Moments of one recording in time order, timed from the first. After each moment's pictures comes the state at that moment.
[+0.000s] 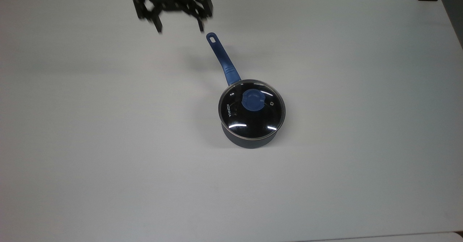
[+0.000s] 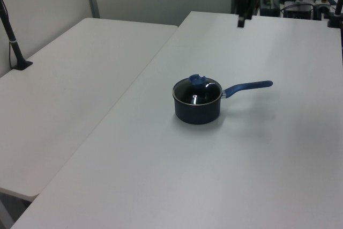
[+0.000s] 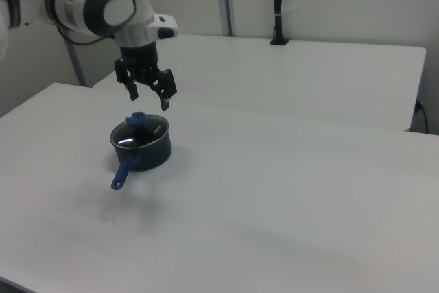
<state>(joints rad) -0.07 0.10 0.05 -1.65 0.09 1.80 -0.03</state>
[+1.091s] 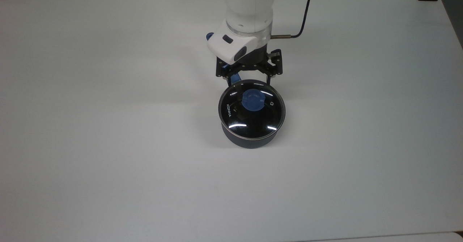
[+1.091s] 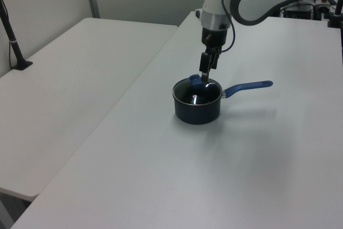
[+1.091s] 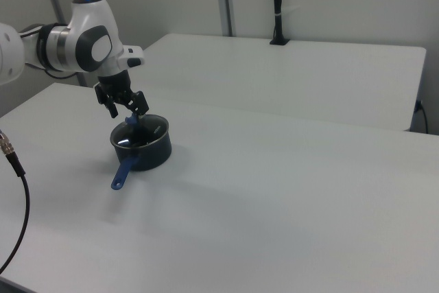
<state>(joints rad) 0.19 0.31 0.05 -1.64 0.01 2.07 0.20</state>
